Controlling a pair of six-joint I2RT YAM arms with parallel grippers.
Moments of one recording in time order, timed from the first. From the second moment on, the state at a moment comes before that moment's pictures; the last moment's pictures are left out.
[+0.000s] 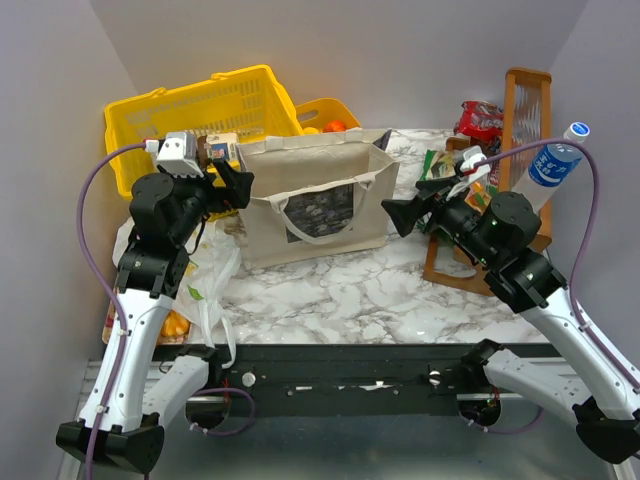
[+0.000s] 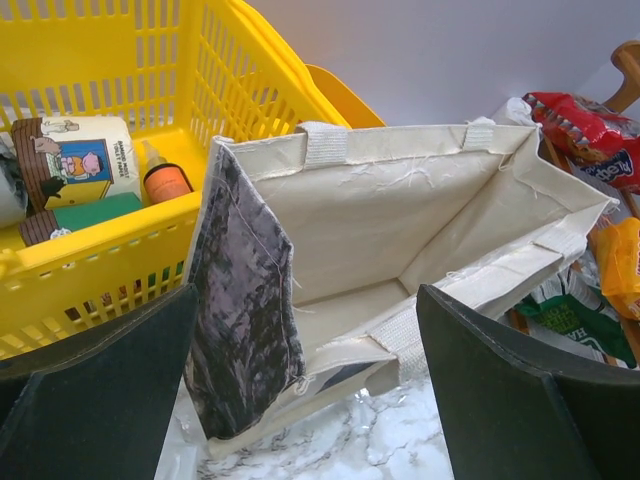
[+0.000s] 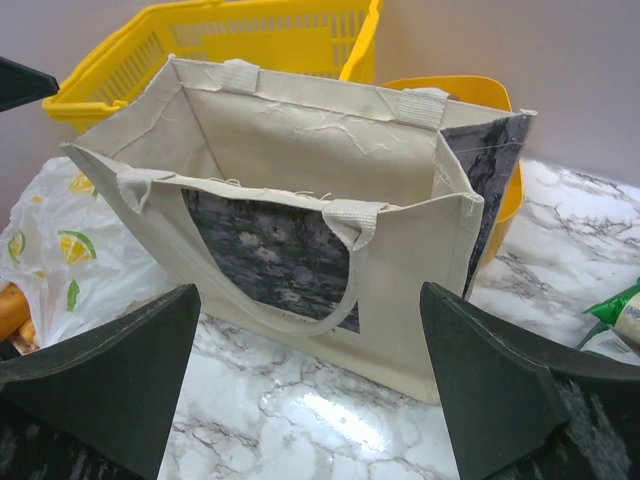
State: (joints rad) left arm -0.16 0.88 1.10 -0.32 0.15 -0.32; right arm 0.60 0.87 1.03 -0.18 -0.04 0.15
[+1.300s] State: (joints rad) left arm -0.15 1.29 1.34 -0.57 0.28 -0.25; right arm 0.60 1.22 1.54 -0.52 0.22 0.11
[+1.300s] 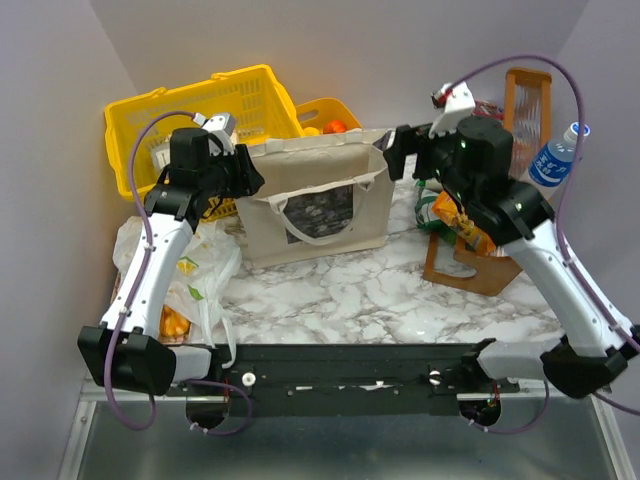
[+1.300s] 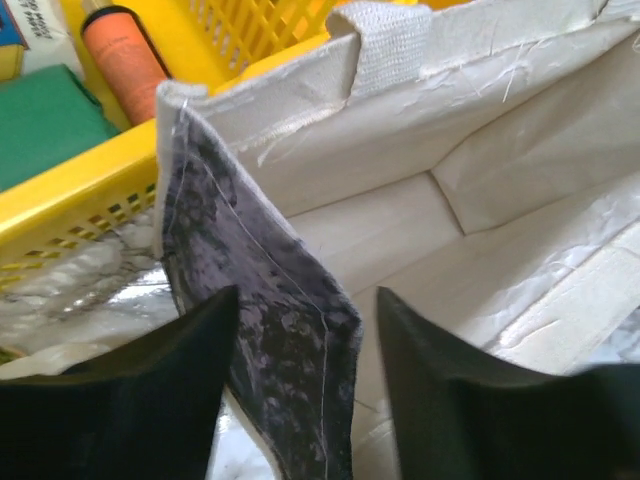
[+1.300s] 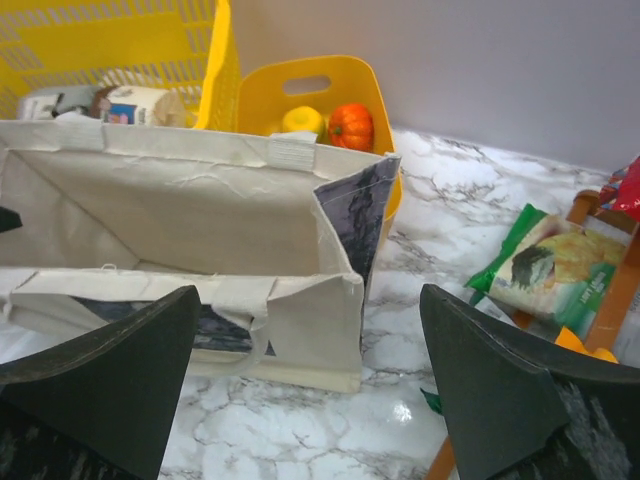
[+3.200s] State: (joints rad) left arm -0.20 1.43 1.55 -0.68 0.43 0.04; right arm 0.49 1.65 1.71 -0.57 -0.44 -0.43
